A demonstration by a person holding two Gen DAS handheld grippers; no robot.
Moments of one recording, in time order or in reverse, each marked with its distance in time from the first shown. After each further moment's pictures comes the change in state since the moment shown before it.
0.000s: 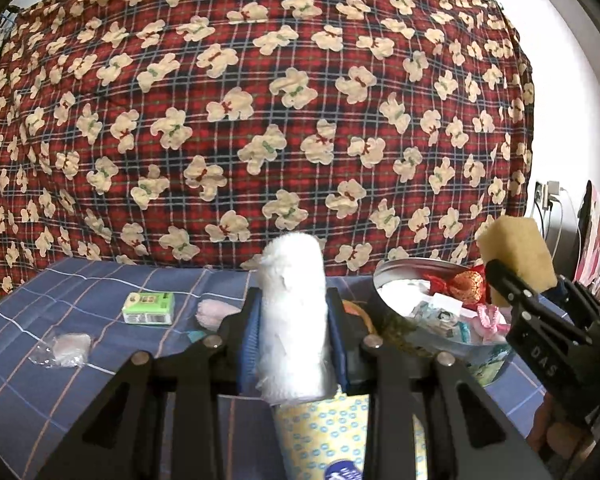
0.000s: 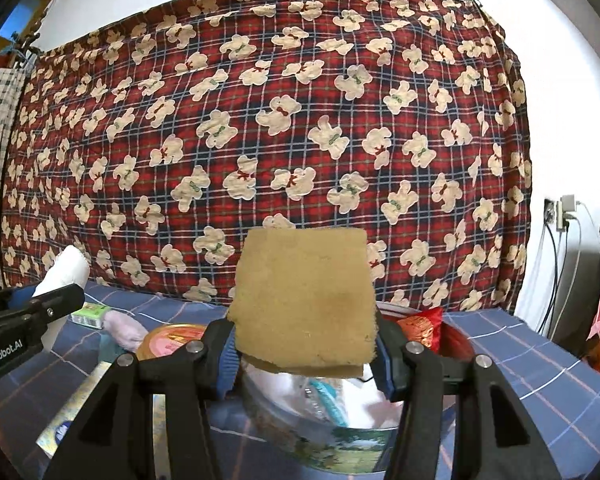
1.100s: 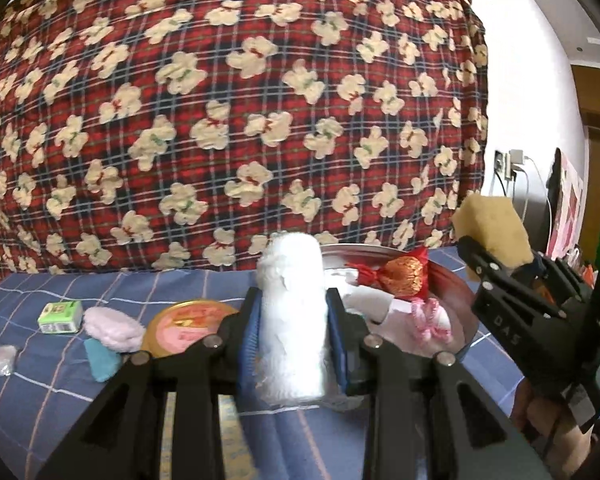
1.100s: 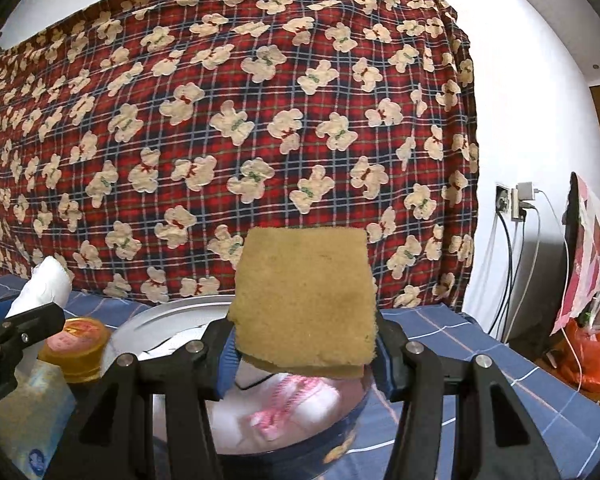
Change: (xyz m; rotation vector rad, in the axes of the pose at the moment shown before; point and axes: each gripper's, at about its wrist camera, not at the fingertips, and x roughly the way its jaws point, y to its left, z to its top) left arm 0.036 -0.112 0.001 0.090 0.059 -0.136; right arm 0.027 -0.101 -0.004 0.026 0.031 -0.161
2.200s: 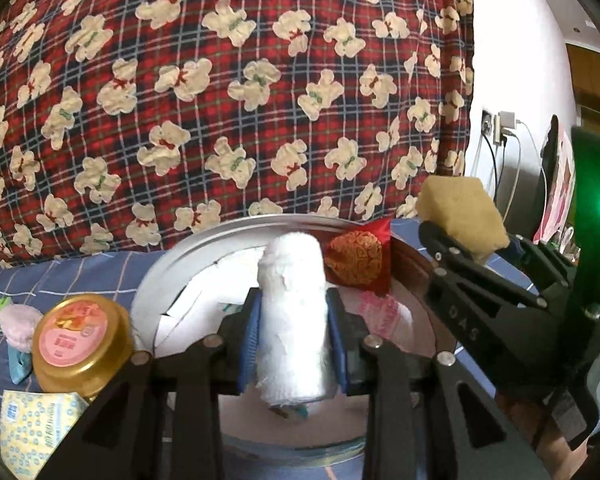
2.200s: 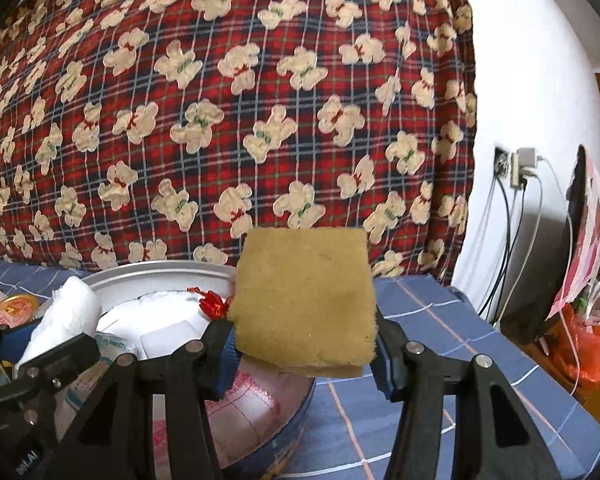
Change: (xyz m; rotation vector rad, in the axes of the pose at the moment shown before) left arm 0.082 -0.078 -0.002 0.019 0.143 -0.061; right arm 0.071 -0.047 -0.011 0.002 0.177 -0.024
